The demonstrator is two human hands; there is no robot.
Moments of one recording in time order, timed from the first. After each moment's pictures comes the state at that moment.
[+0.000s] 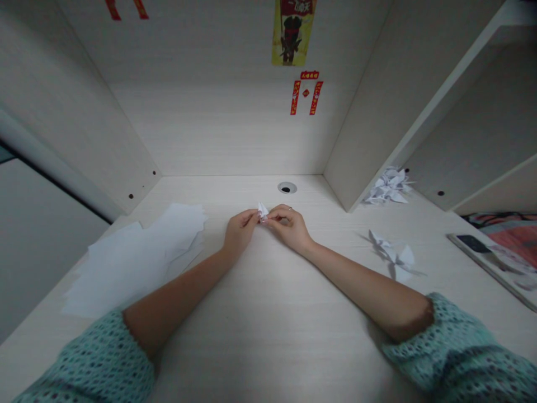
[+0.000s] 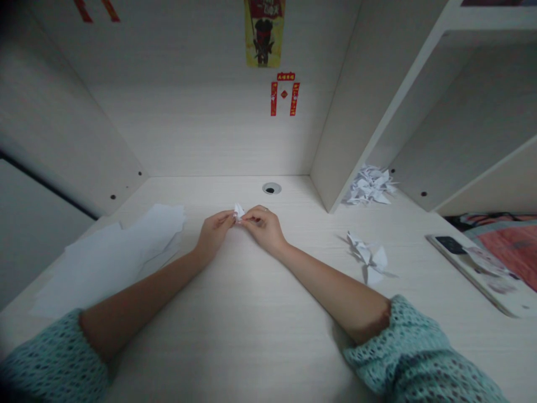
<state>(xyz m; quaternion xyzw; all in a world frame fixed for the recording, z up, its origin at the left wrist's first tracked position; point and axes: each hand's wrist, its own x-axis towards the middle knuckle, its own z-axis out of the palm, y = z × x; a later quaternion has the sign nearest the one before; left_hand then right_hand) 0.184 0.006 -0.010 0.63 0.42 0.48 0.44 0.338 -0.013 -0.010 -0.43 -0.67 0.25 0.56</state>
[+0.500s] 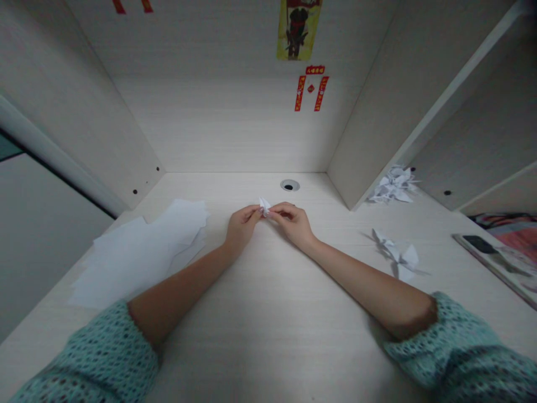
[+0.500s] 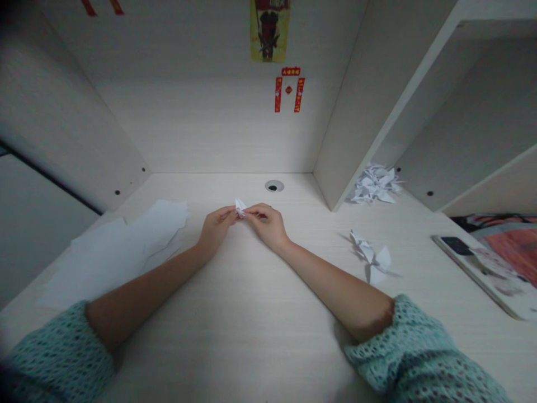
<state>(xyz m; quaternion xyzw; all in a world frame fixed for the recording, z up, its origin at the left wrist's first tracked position) 0.186 0.007 -0.009 0.61 0.40 0.50 0.46 0.337 -0.011 -0.011 -0.45 -0.62 0.29 0.58</state>
